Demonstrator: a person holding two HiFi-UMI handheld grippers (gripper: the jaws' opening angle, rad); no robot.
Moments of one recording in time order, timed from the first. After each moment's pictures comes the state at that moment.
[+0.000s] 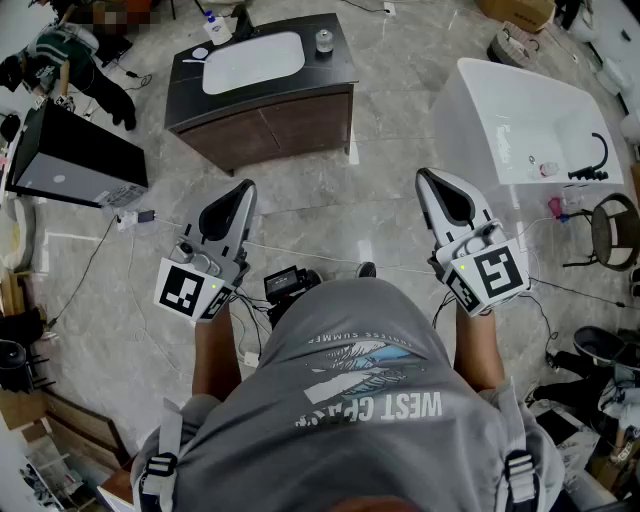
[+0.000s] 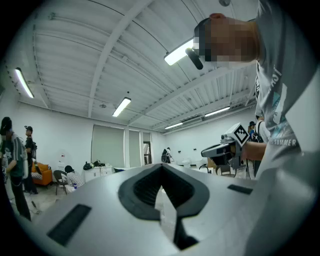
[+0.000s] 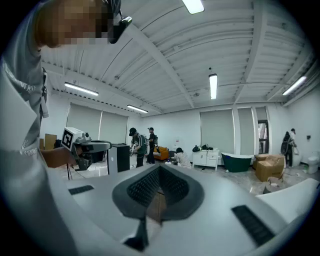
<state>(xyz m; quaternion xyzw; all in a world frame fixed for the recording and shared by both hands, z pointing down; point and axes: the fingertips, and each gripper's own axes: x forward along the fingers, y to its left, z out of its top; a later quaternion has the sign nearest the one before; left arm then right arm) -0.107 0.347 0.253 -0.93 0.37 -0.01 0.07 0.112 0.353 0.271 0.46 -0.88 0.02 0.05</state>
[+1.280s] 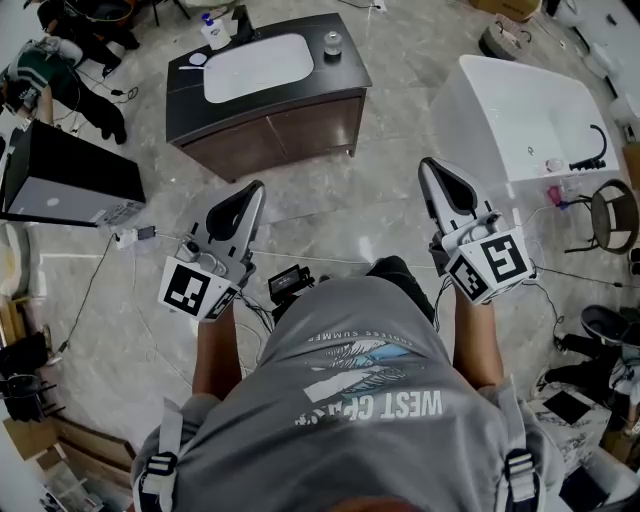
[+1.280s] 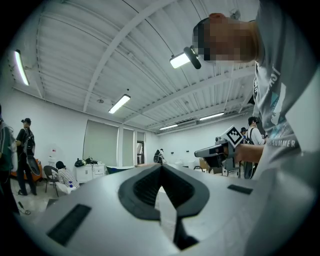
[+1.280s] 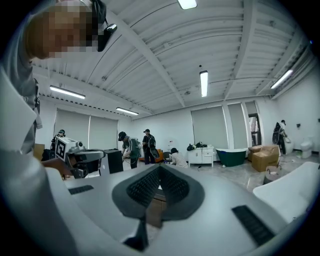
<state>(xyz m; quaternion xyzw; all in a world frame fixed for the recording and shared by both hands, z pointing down) -0.181 0.281 0.265 -0.95 0.32 0.00 0.05 0.037 0.284 0.275 0.51 -0.86 0.06 0.02</state>
